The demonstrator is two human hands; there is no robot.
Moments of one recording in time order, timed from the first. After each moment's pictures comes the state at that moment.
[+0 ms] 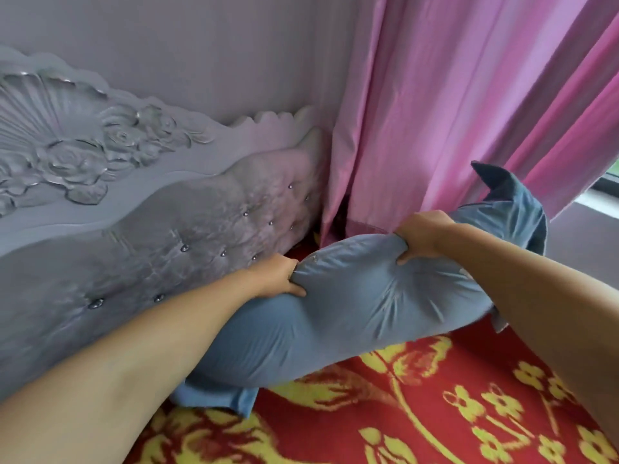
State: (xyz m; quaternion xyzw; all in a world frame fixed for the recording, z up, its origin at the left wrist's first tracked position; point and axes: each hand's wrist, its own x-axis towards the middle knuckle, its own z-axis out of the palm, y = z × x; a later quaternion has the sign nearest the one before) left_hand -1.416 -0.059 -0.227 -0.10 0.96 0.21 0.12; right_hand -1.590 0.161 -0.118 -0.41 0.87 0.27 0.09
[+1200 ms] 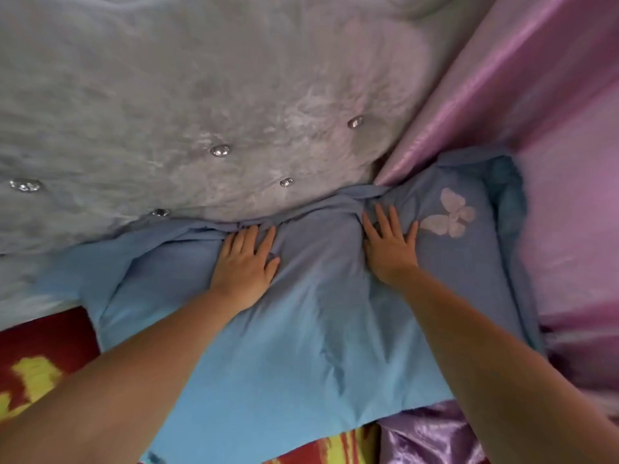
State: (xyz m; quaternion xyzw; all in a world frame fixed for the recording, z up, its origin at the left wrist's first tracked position) left_hand -1.600 -0.161 -0.527 -0.40 0.91 0.05 -0.05; right_hand -1.860 -0.070 -0.513 -0.53 0.83 0.12 0.12
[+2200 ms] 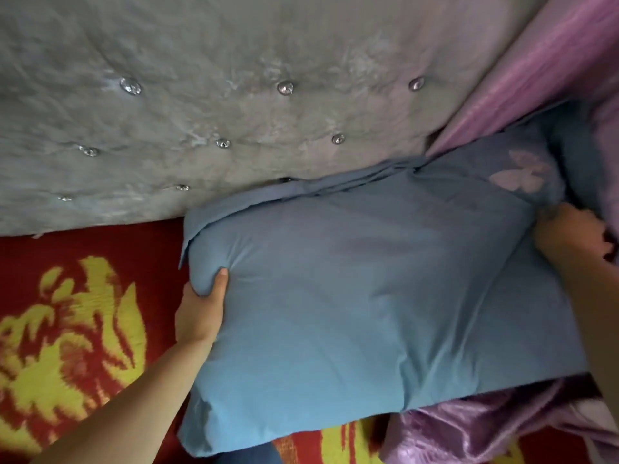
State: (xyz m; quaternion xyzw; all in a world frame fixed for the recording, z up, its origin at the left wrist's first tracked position) left_hand -1.473 -0.025 -0.580 -0.80 0.39 0.38 -0.23; right_hand -1.990 -0.002 -0.445 -0.28 0.96 -0.01 0.05
